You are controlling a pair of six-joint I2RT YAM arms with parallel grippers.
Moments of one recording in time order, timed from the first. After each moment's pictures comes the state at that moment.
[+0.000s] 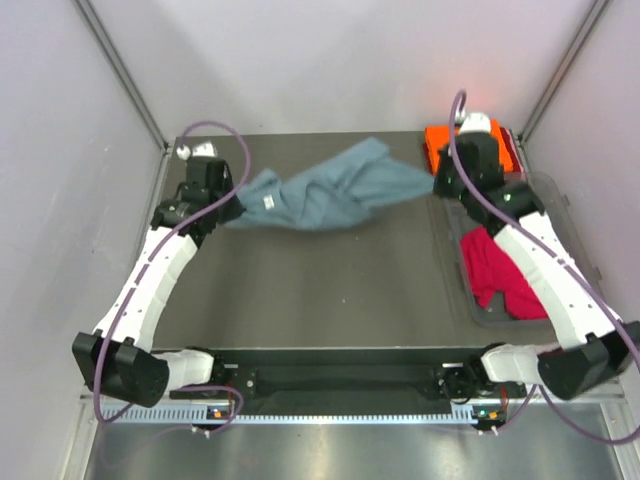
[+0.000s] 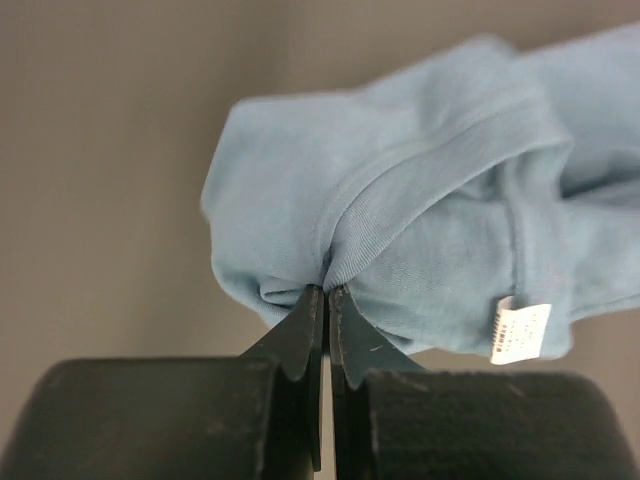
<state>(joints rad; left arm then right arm) -0.24 1.26 1.30 -0.71 -0.19 -0.52 0.40 1.30 1.47 -0.69 0.32 0.27</state>
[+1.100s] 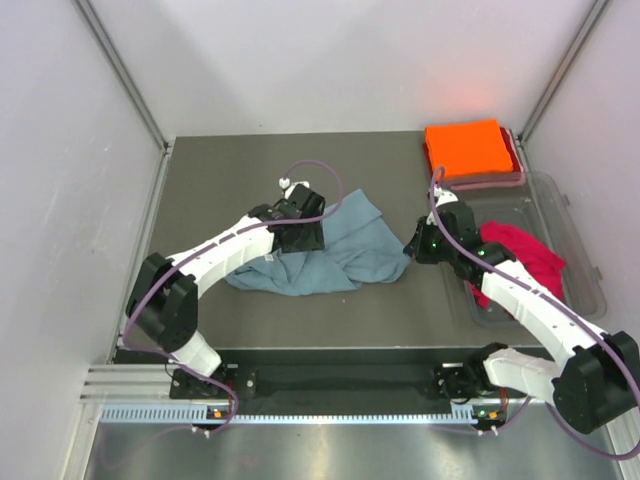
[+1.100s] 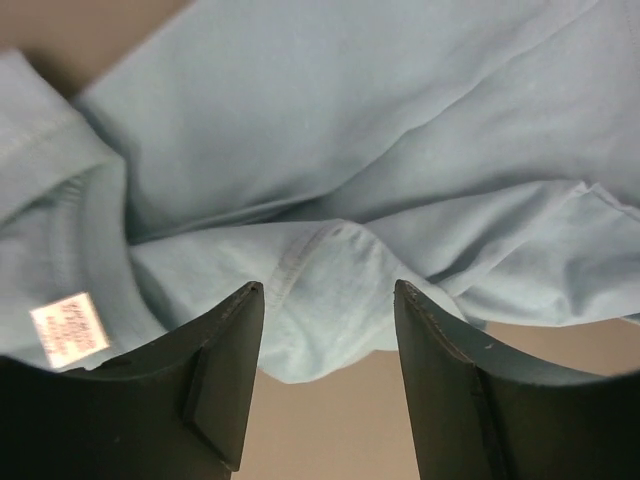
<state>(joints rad) -0.66 1.62 1.21 -0.61 -0.20 -0.70 0.43 1.10 0.78 -0.39 -0.05 0.46</state>
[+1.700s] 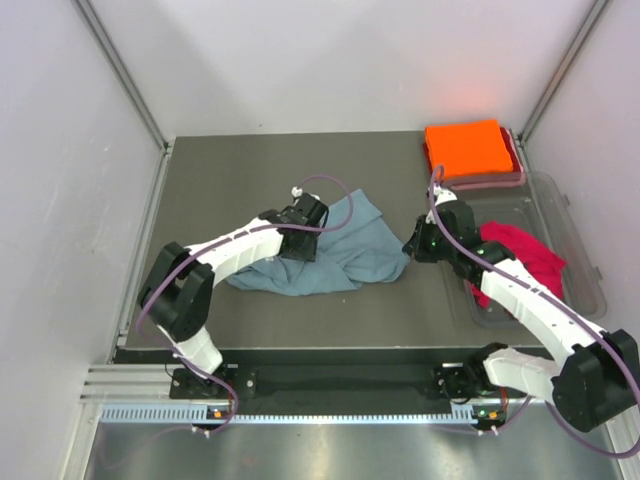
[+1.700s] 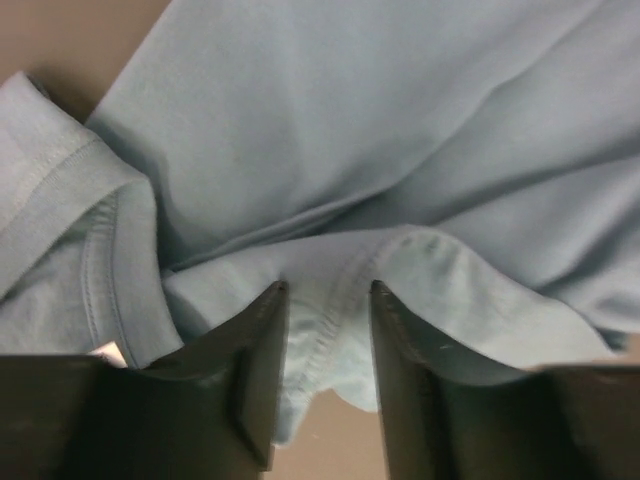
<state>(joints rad) -0.66 1.68 1.17 -0.58 -0.23 -0.46 0.43 1.11 0.79 -0.38 -0.06 0.46</state>
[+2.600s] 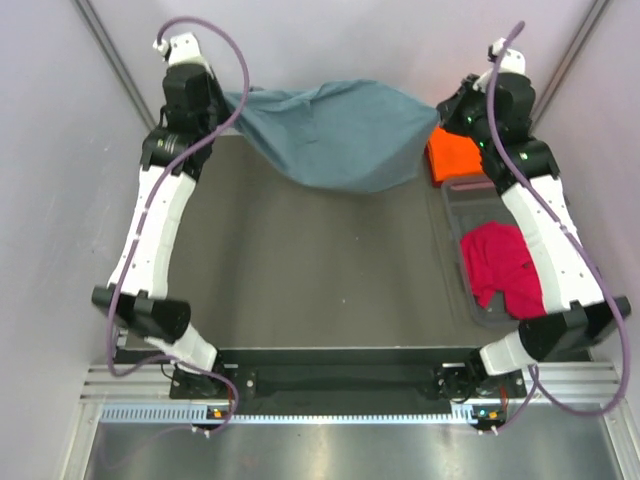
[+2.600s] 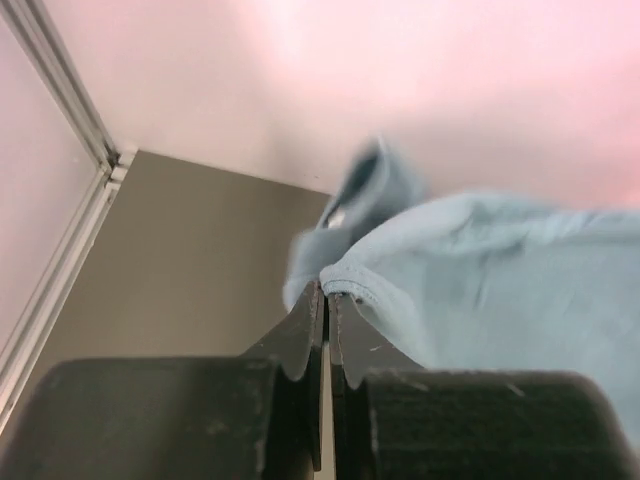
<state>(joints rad) -0.22 1.66 2.05 -0.62 -0.34 -0.29 0.25 1.50 1.77 -0.47 0.09 0.39</state>
